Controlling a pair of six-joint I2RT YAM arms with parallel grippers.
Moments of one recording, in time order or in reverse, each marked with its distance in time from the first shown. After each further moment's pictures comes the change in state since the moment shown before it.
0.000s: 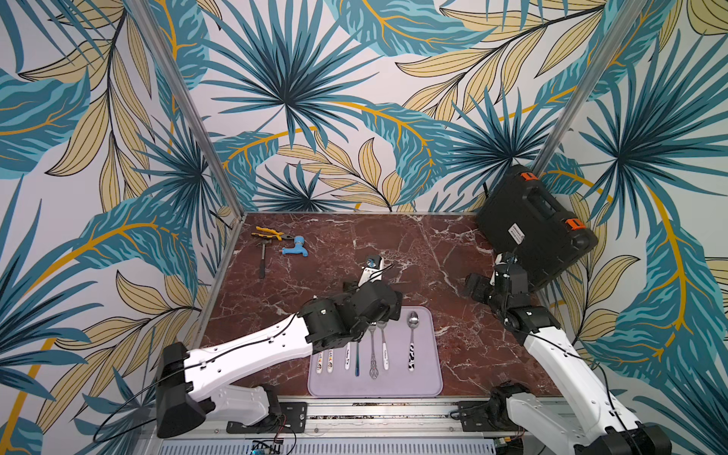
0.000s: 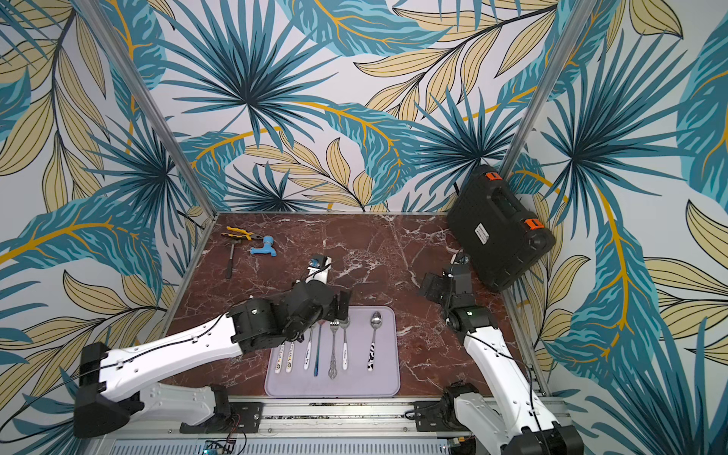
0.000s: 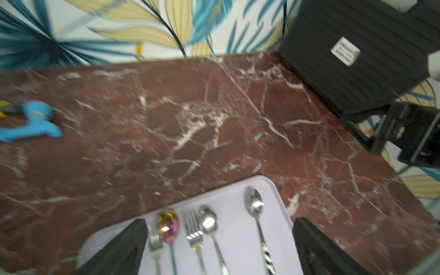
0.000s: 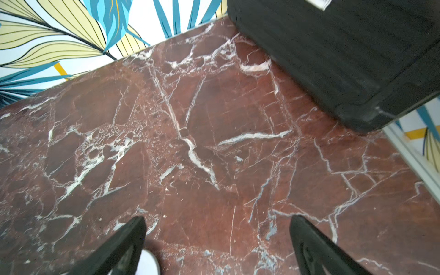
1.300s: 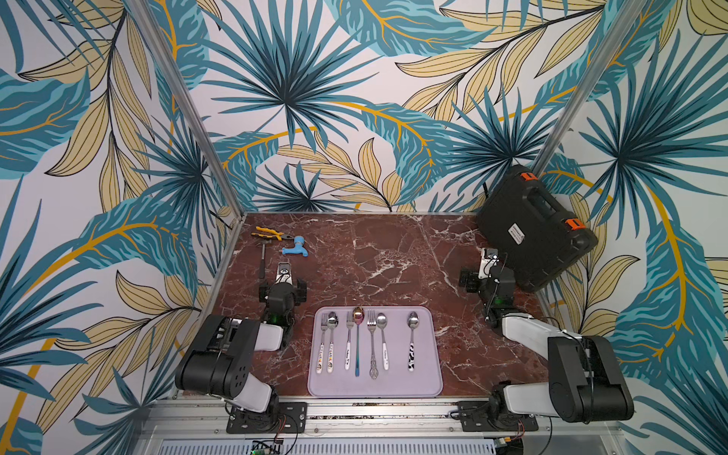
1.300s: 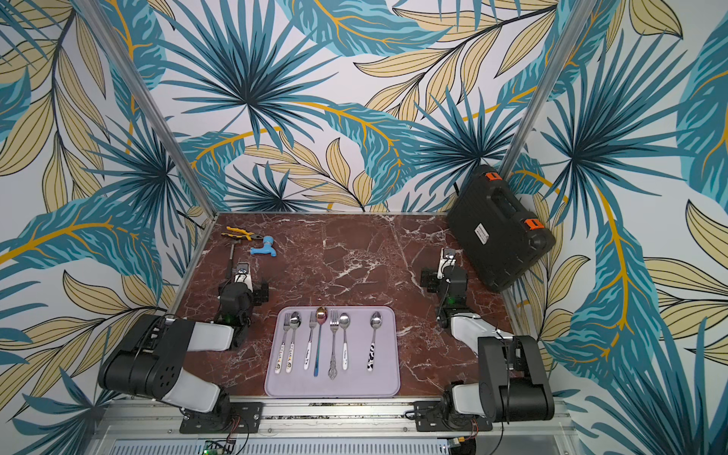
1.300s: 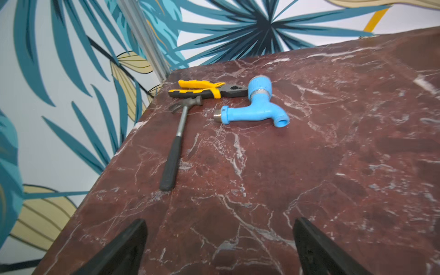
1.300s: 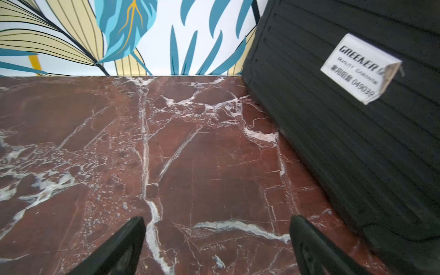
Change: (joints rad) left arm 0.979 0.324 -0.761 1.357 0.340 0.616; right arm -0.131 0.428 -0.214 0.920 -0.170 -0.389
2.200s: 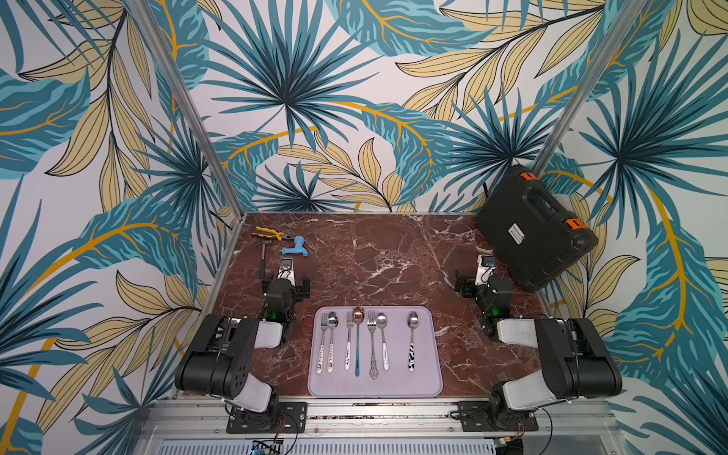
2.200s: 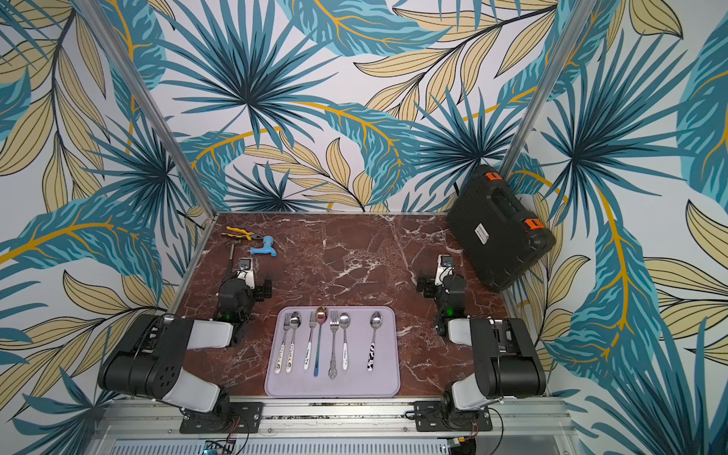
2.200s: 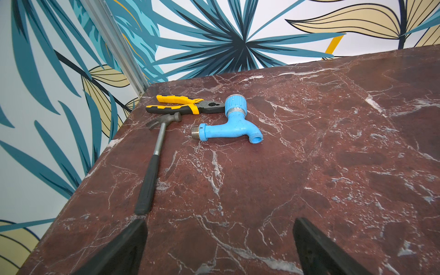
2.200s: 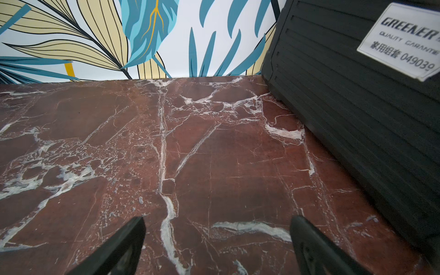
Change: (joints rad) left arm 0.010 -0.001 0.020 0.003 0.080 -0.001; right arm 0.006 0.119 -0.092 0.258 -0.029 0.029
